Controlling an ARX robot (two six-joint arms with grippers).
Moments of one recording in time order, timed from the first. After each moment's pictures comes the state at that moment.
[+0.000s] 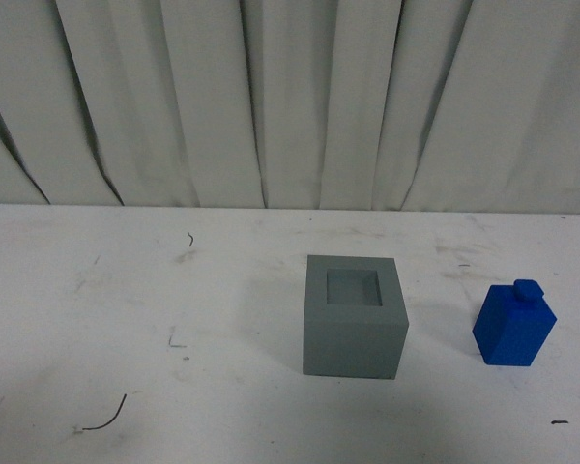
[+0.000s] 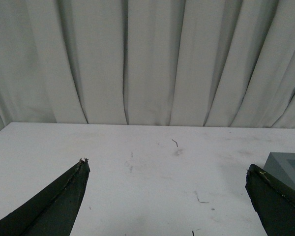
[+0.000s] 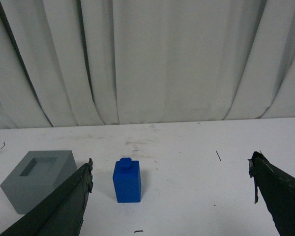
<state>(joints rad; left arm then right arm) 0.00 0.01 0.01 0.00 0.00 0.00 0.00 0.00 0.01 0.00 0.00 0.00</state>
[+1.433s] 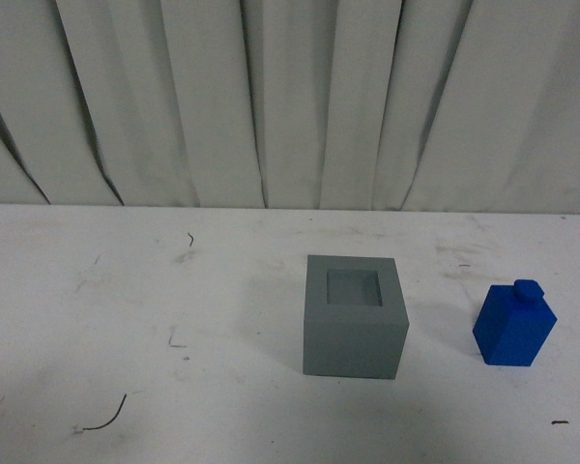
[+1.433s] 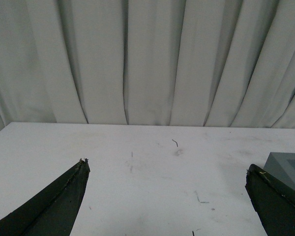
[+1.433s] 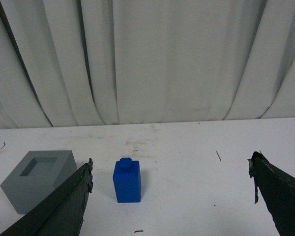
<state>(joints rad) 0.00 0.01 0.01 0.00 0.00 0.00 0.00 0.00 0.01 0.00 0.00 0.00</state>
